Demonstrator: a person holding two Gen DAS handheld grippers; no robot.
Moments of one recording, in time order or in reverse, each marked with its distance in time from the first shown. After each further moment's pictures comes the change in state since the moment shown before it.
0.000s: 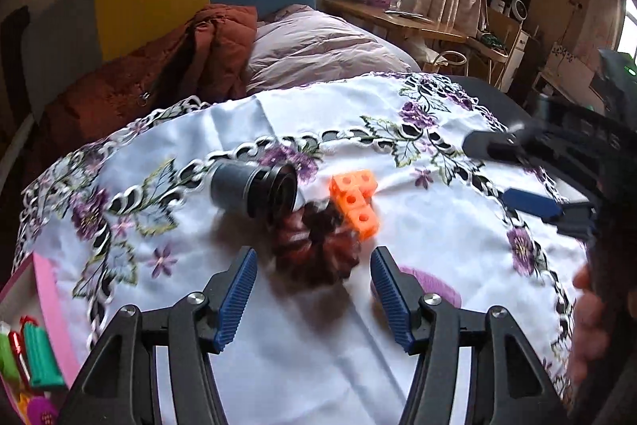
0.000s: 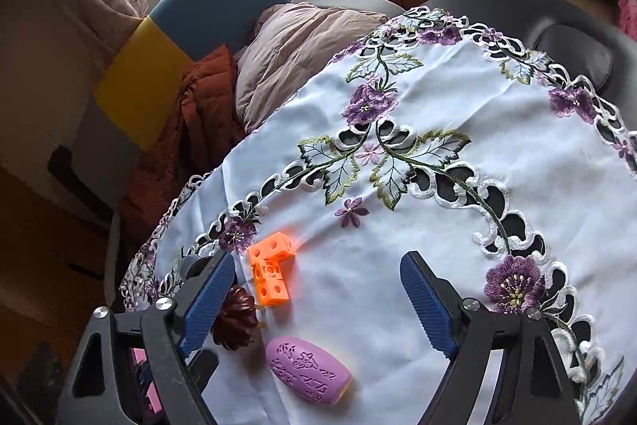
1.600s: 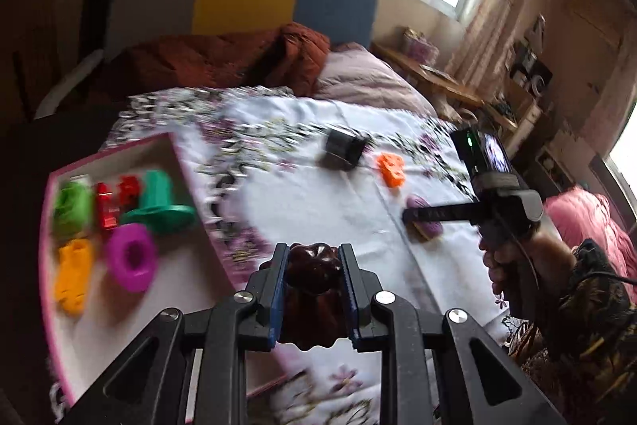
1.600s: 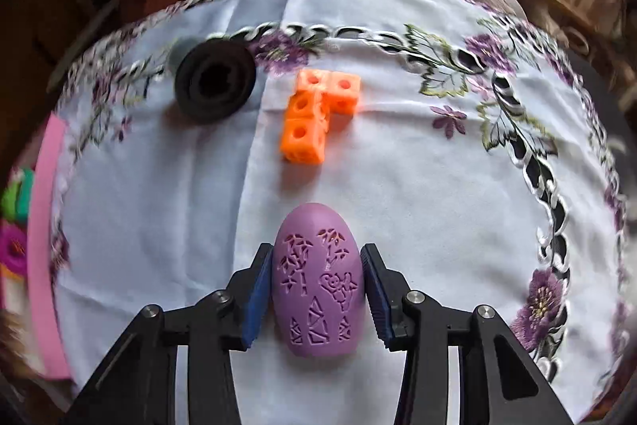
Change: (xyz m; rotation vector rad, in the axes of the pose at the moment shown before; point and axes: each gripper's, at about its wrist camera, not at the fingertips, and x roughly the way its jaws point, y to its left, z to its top) left arm -0.171 0.091 -0.129 -0.272 -0.129 -0.006; right arm 0.071 0.068 -0.082 -0.659 0.332 -0.229
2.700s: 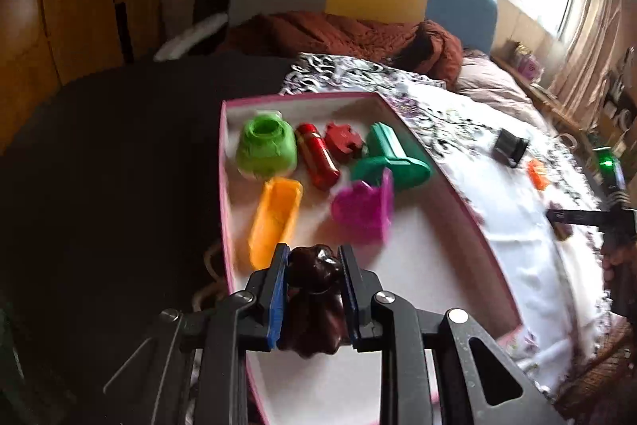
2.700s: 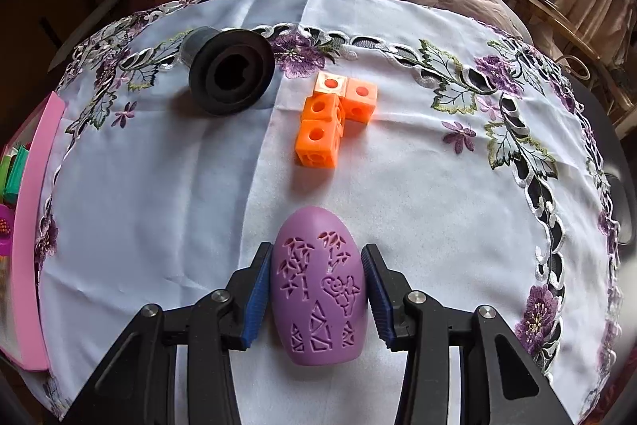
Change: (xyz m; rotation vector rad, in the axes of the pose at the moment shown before) left arm -0.010 0.141 -0.042 -0.149 0.023 0.325; right arm 0.004 0.009 -0.001 -0.060 -0.034 -0.028
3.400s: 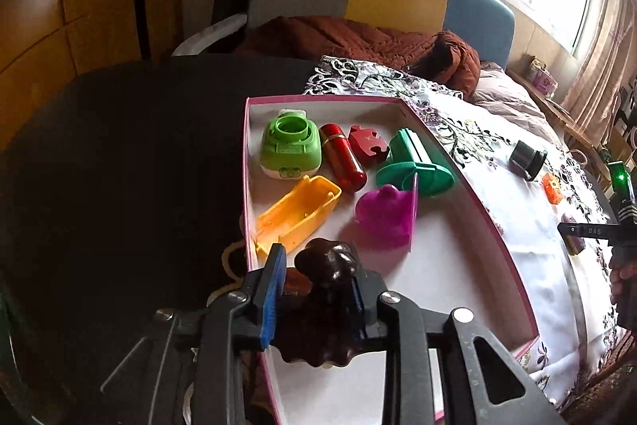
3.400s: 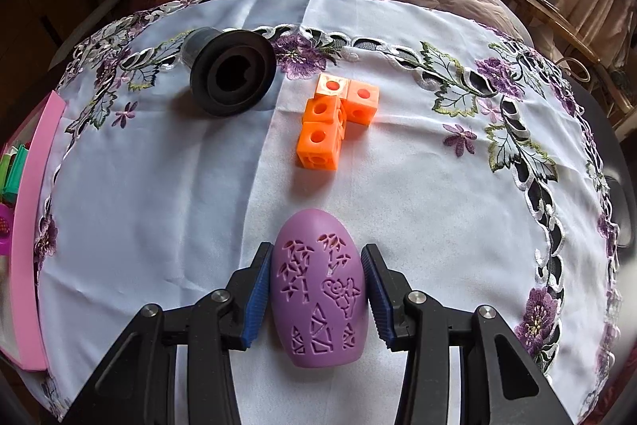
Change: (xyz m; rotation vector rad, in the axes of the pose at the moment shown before) left arm 0.002 0.015 -0.009 -0.062 -0.020 0.017; right arm 0.000 0.001 0.001 -0.004 -0.002 -0.001
